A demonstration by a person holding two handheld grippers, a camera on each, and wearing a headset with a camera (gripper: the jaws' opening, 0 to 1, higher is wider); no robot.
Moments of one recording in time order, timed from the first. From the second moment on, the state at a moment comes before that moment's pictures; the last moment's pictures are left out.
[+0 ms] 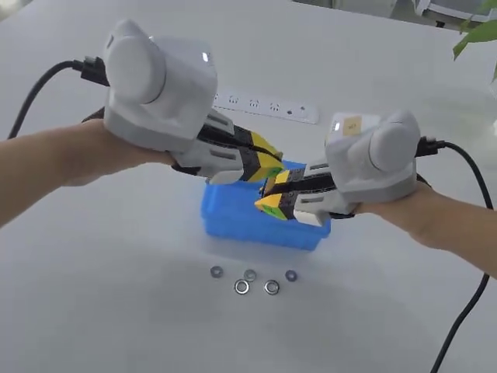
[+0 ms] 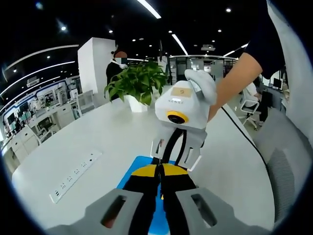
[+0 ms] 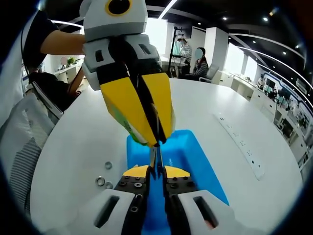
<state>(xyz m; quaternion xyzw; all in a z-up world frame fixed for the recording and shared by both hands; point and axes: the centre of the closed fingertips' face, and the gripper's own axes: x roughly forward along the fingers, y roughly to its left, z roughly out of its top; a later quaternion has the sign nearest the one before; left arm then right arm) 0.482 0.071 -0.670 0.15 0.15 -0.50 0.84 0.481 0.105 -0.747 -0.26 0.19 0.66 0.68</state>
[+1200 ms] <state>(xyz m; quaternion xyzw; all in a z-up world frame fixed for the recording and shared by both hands) 0.466 0.078 -0.653 0.16 0.13 -0.50 0.84 0.473 0.070 -0.731 -0.23 0.19 0.63 0.72</state>
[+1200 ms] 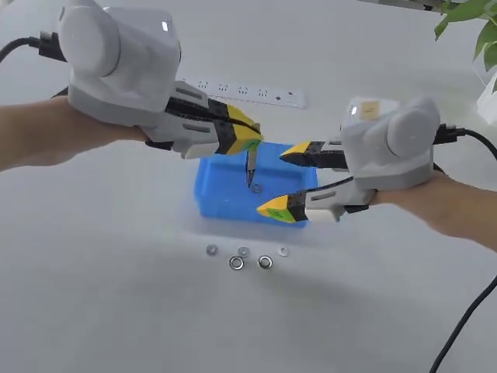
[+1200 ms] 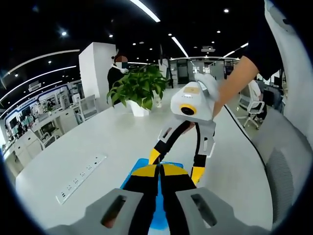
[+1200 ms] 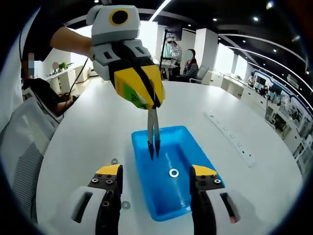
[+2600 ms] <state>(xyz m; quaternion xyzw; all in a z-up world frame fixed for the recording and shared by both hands) 0.378 0.064 -0.674 0.14 0.13 -0.51 0.84 0.376 -0.017 -0.751 -0.19 0.24 0.60 0.74</state>
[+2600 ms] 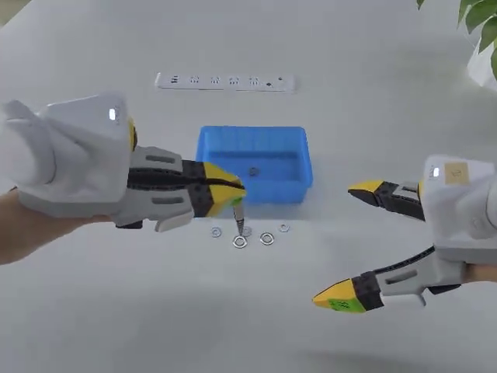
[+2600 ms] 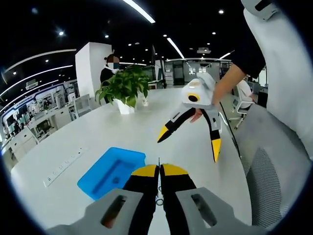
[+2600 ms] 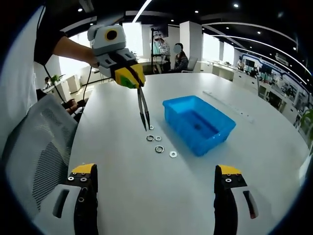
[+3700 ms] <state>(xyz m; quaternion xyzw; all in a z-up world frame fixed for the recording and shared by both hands) 0.377 0.064 -0.700 0.16 0.14 -0.52 0.83 0.365 -0.016 -0.775 -0.18 0.27 0.60 0.73</state>
